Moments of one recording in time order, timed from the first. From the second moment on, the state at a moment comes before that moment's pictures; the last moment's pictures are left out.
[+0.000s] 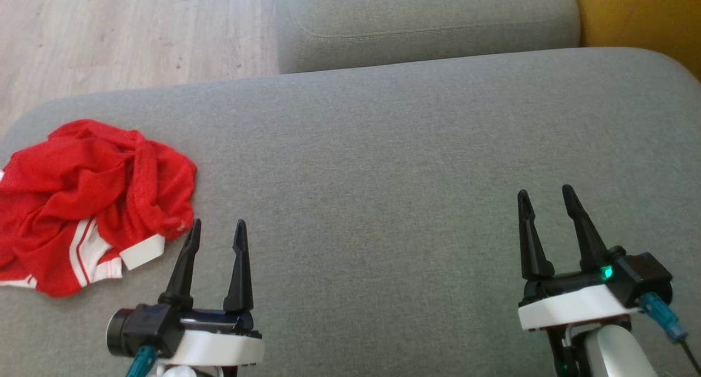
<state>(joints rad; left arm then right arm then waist) 0.02 0.05 -0.20 0.10 -0.23 -0.04 -0.25 -0.01 -0.04 0.09 0.14 0.16 0.12 -0.25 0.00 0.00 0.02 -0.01</state>
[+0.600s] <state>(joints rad) 0.02 0.05 -0.13 0.11 -0.21 -0.02 -0.25 -0.01 -0.04 0.17 0.15 0.18 0.12 -0.25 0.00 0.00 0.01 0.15</state>
